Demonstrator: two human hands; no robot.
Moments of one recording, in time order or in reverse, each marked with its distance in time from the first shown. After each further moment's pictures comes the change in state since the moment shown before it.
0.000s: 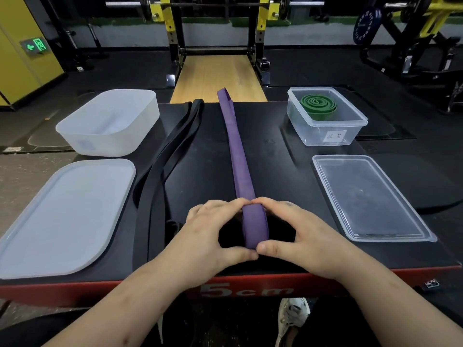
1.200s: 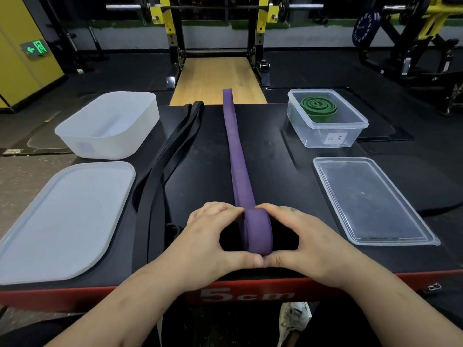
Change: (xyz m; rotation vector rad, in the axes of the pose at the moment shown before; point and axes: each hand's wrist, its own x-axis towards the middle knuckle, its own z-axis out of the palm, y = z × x) left_hand 0.005 -0.005 0.000 -0.021 -0.035 -0.002; right_hand -0.002 0.006 0.000 -0.118 -0.005 0.000
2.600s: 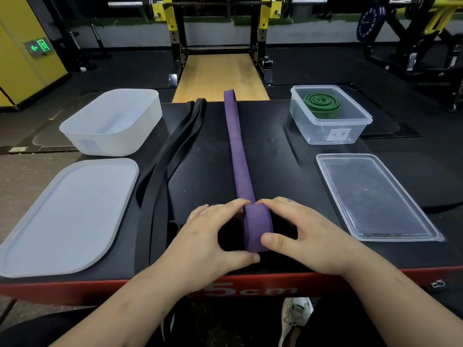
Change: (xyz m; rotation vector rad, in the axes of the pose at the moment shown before) left_hand -0.013 -0.003 0.005 0.014 0.099 0.011; right_hand 0.006 -0.008 -0.002 0.124 -0.006 -0.078
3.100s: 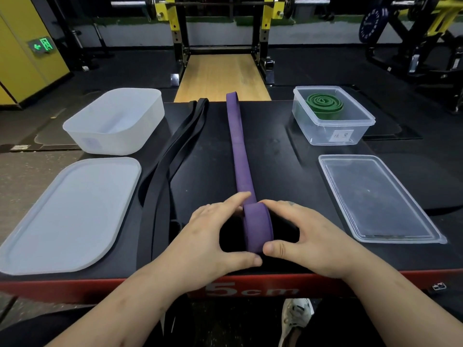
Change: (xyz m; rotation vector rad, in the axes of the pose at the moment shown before) left_hand -0.001 0.000 -0.005 -0.032 -0.049 -0.010; right_hand -0.002 0.009 0.003 -0.032 -0.014 0.036
